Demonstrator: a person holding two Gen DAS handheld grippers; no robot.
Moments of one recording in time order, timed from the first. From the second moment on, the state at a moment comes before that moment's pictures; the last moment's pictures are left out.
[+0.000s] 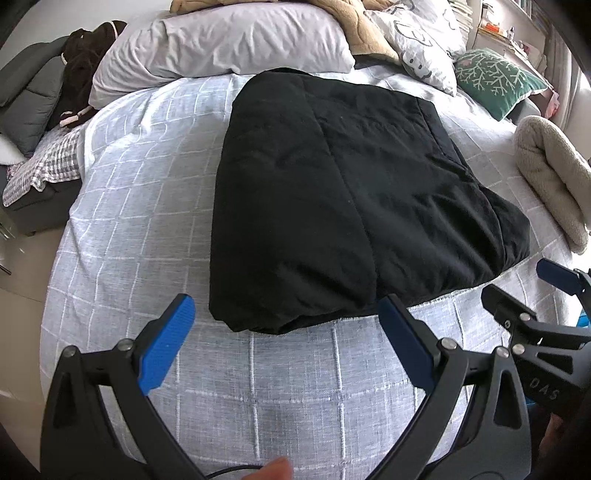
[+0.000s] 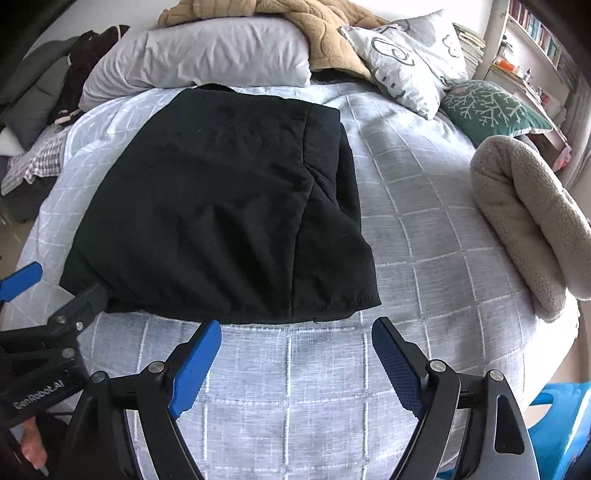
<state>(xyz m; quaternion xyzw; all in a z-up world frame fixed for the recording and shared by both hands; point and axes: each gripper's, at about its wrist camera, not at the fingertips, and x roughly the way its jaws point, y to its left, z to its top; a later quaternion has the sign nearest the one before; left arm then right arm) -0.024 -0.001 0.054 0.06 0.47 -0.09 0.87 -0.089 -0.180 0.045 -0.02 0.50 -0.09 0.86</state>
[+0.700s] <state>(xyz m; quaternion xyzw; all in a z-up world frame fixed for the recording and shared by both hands) -0.027 0.001 0.047 0.06 0.48 -0.10 0.87 -0.091 -0.182 0.045 0.00 0.50 -0.10 0.86</state>
